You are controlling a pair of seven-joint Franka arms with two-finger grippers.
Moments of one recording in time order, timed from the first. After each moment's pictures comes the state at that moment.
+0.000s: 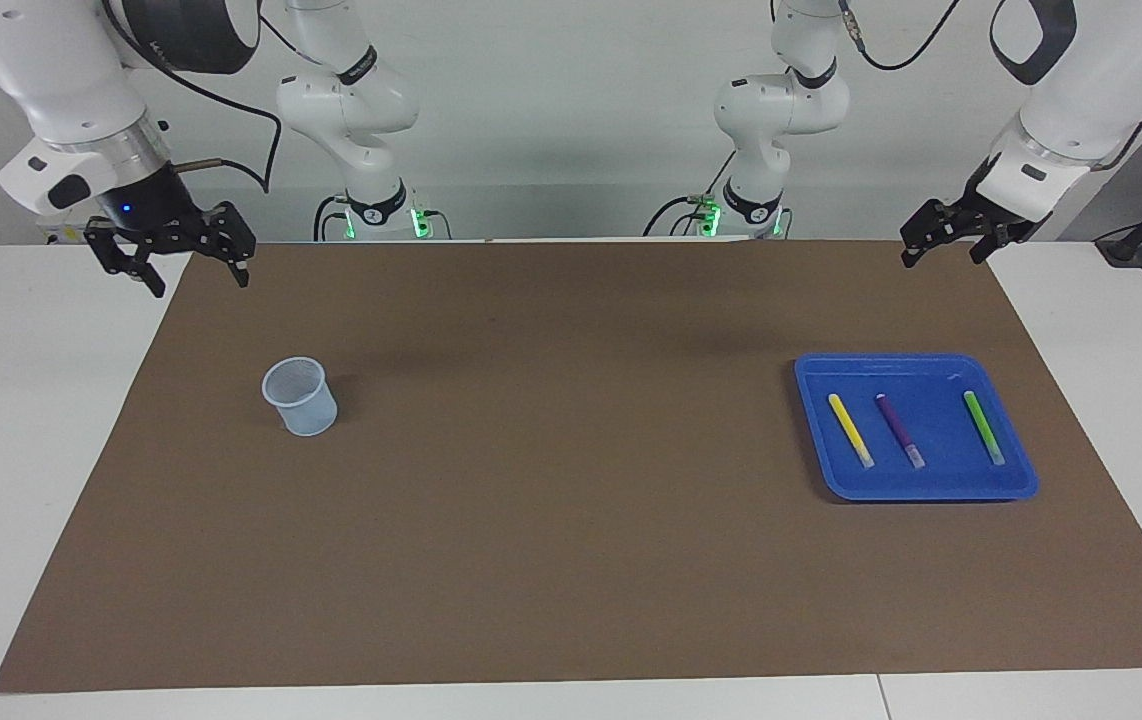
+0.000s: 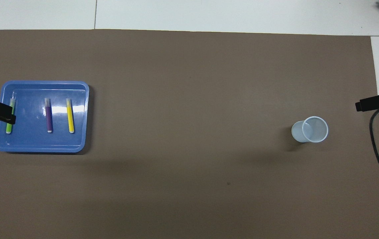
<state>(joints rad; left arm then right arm) -0.02 0.01 0.03 -1.56 0.00 1.44 0.03 0.02 -0.02 -0.10 -1.61 0.01 1.64 -0.22</state>
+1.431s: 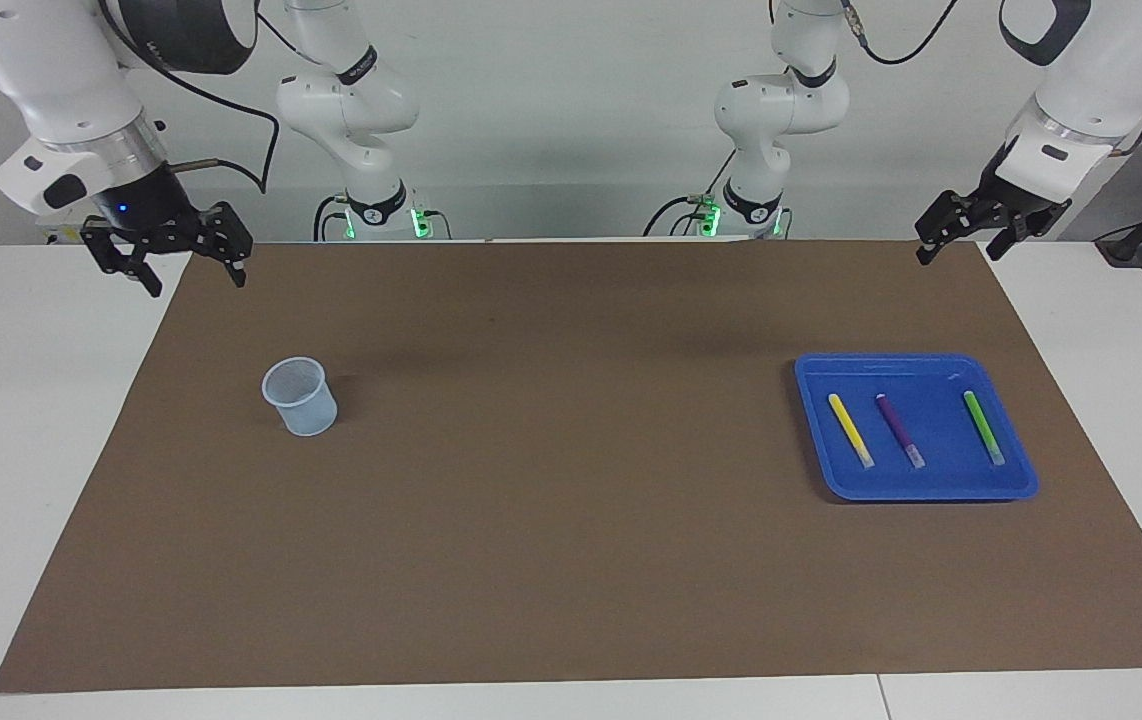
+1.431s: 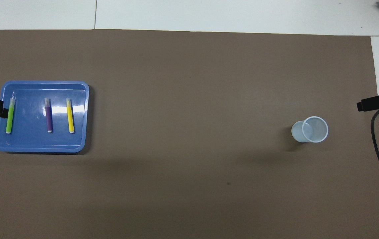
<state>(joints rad) 0.02 -0.01 0.01 -1.55 0.00 1.48 0.03 0.02 -0.02 -0.11 -1.61 0.01 1.64 -0.22</state>
